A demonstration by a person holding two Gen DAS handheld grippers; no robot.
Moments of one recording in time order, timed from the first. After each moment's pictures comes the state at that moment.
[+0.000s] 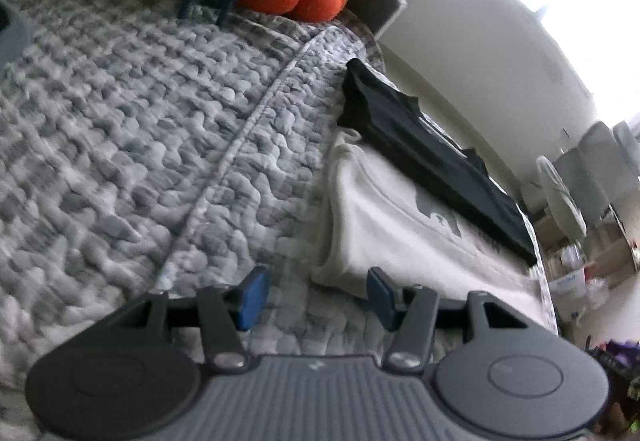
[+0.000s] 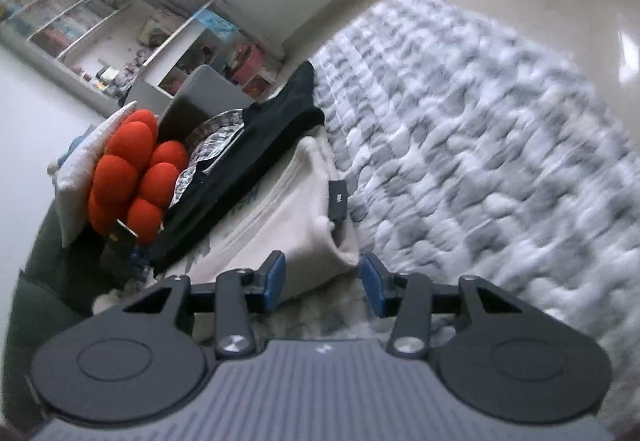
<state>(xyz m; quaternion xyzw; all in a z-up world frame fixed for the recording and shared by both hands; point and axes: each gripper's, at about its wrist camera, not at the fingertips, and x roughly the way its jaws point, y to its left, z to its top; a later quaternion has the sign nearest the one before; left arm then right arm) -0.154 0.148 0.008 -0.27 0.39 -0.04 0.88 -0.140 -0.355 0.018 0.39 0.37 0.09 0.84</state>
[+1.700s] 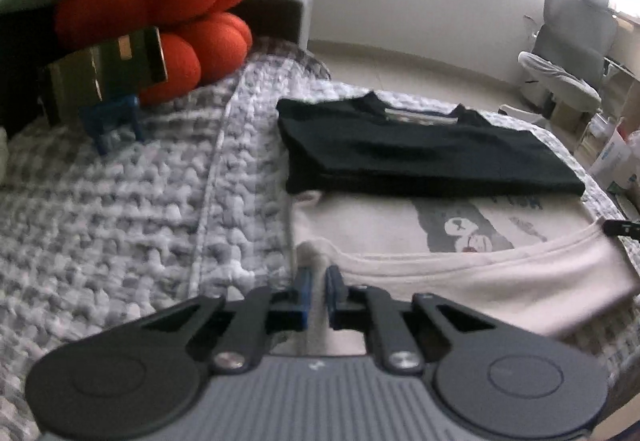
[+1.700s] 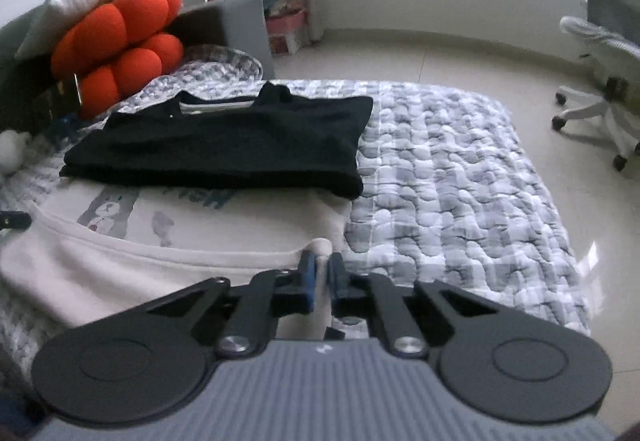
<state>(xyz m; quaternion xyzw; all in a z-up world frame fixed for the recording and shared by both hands) -0.114 0.107 0.038 0.00 0.36 -0.09 0.93 -0.099 -0.298 0.045 0.02 0.34 0.11 0.93</state>
